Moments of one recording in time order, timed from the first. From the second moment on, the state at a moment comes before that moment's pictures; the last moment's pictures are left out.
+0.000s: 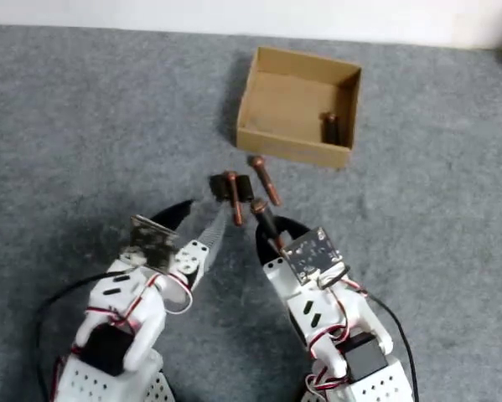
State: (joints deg) left arm 17.8 -104.3 90.7 39.3 -0.8; right arm -30.3 -104.9 91.1 37.1 14.3
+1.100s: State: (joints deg) left arm 8.1 -23.3 60.5 17.5 -3.6; right arm -9.2 -16.7 26.9 26.2 17.9
